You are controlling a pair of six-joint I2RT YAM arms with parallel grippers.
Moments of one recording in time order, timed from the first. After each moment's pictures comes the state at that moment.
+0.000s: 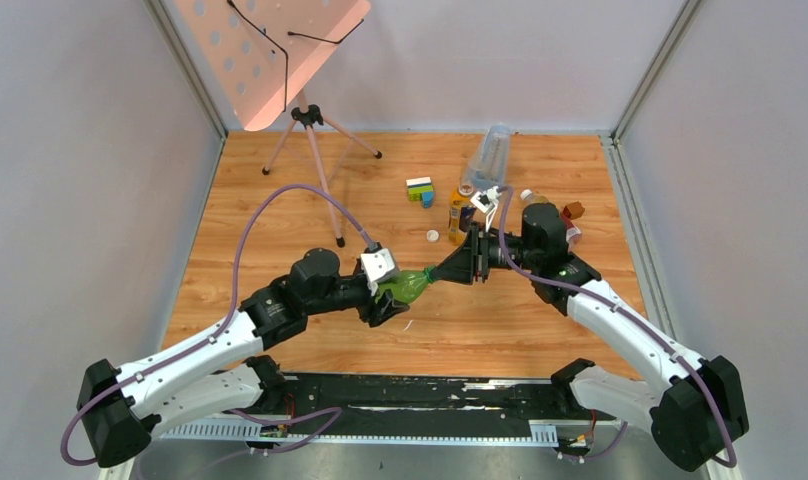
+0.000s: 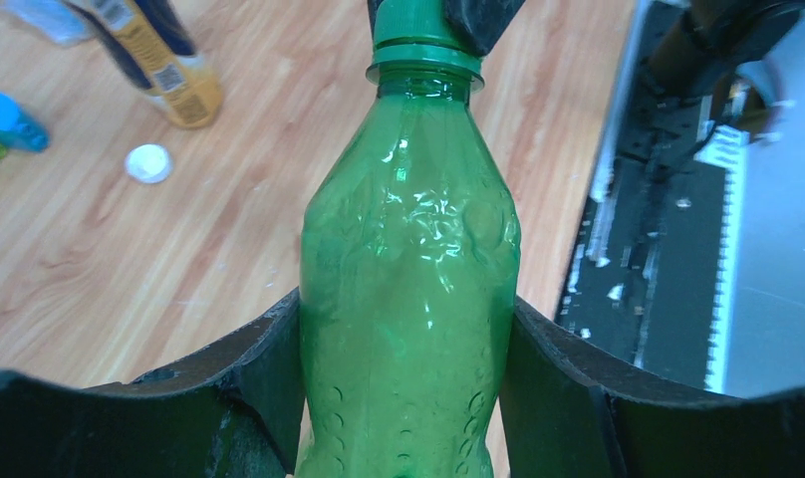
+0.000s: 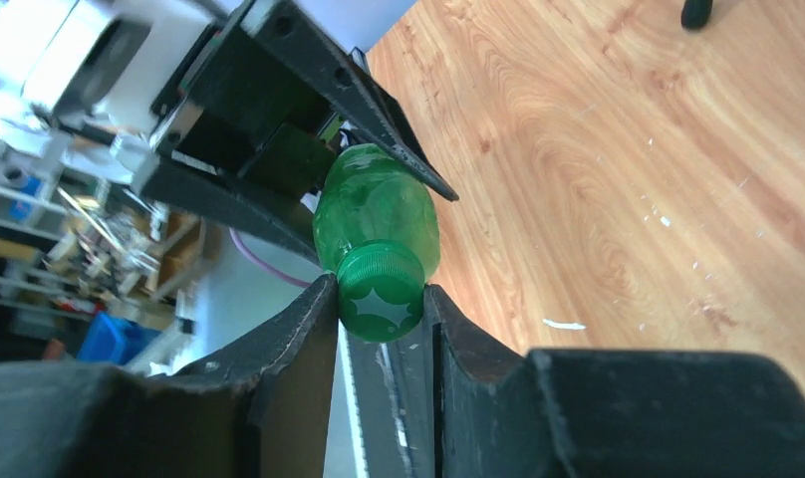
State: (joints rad) left arm -0.88 0.86 0.63 -0.12 0.31 0.07; right arm 0.51 1.06 0.72 0.09 -0.89 0.58
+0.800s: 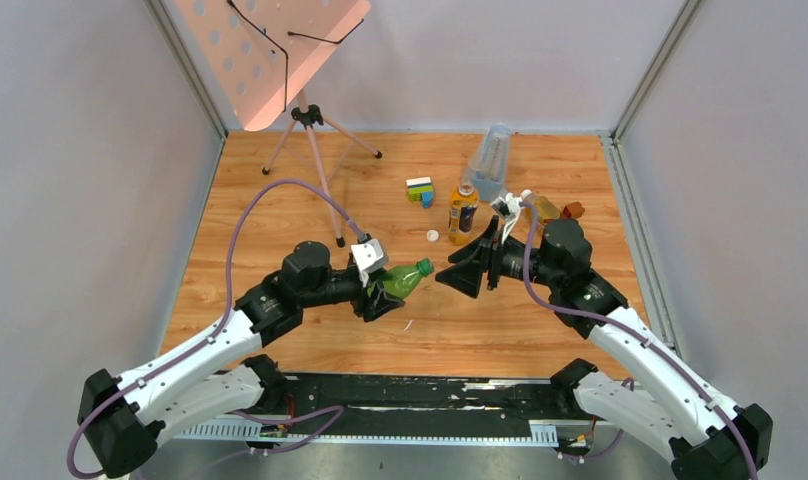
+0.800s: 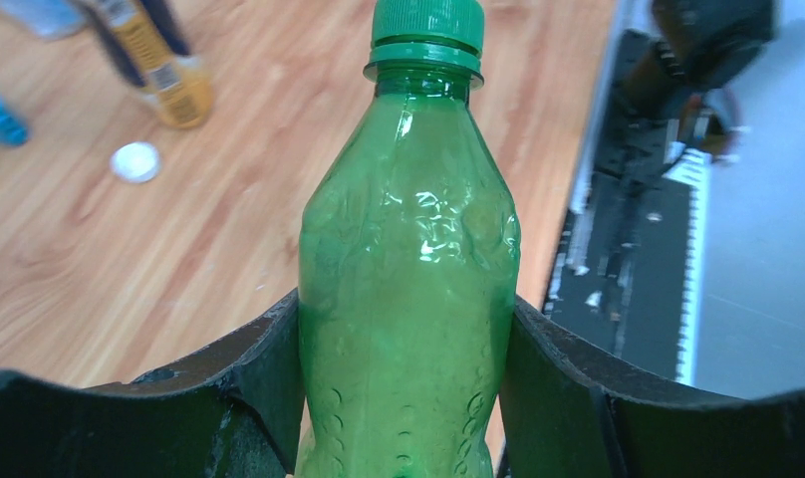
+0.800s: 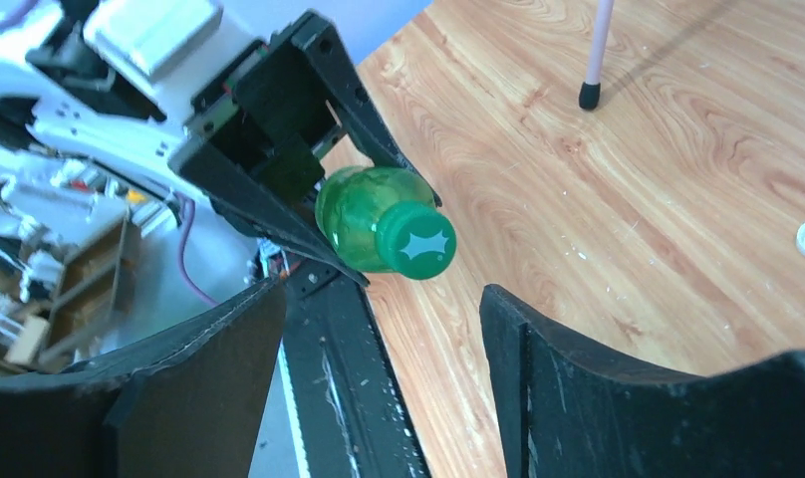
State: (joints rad) left arm -0.77 0.86 0.62 -0.09 0.49 0.02; right arm 0.57 0.85 0.72 -0.02 -0.68 0.39
